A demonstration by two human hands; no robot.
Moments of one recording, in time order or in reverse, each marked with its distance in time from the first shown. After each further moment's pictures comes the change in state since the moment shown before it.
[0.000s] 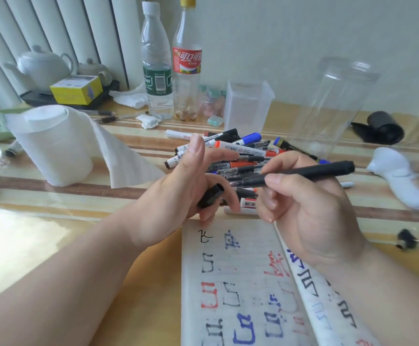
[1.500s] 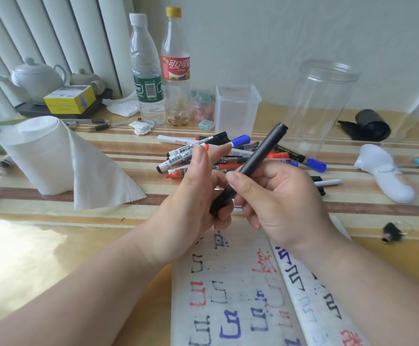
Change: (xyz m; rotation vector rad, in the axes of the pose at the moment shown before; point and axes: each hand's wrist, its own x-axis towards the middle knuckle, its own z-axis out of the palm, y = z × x) left_hand 0.000 0.001 0.041 -0.160 0.135 0.051; right_hand 0.002 0.006 -0.008 -0.433 0.000 -0.113
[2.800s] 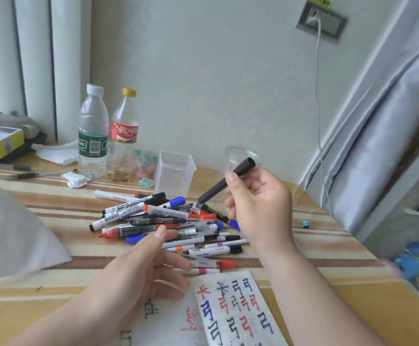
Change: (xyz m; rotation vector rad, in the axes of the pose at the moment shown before) left_hand 0.009 -0.011 0.004 -0.297 0.098 -0.167; right_hand 0.041 -0.071 -0.051 -0.266 0.444 -0.238
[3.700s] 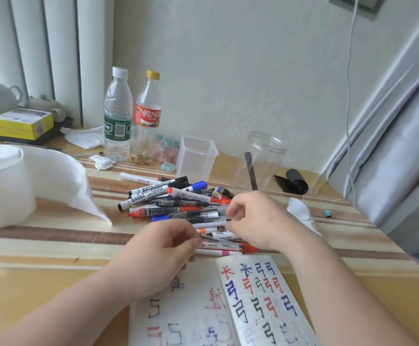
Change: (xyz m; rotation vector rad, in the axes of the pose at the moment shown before) left_hand -0.004 0.007 -0.014 0.941 0.058 0.230; right_hand -0.007 0.022 0.003 -0.935 -0.670 0.258
